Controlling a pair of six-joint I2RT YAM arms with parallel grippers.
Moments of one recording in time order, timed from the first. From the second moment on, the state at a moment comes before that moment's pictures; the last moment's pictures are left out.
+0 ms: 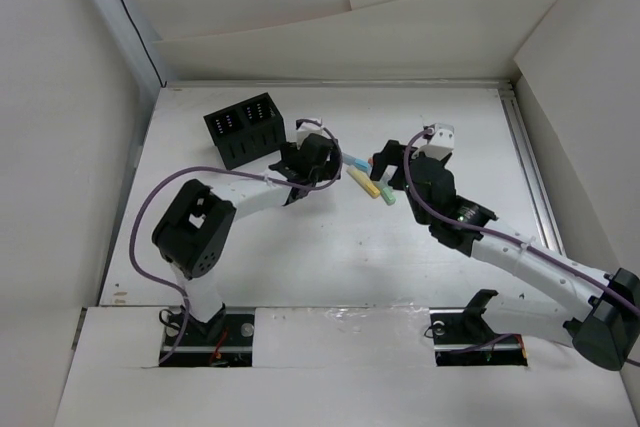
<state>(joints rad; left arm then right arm) -0.68 1.75 1.09 -0.02 -0.44 -0.51 0.78 1.09 0.83 -0.02 0.67 0.52</state>
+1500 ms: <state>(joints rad) -0.34 1.60 1.39 -0.11 -0.39 -0.53 0.78 1.02 0.81 -0.02 0.63 0.52</state>
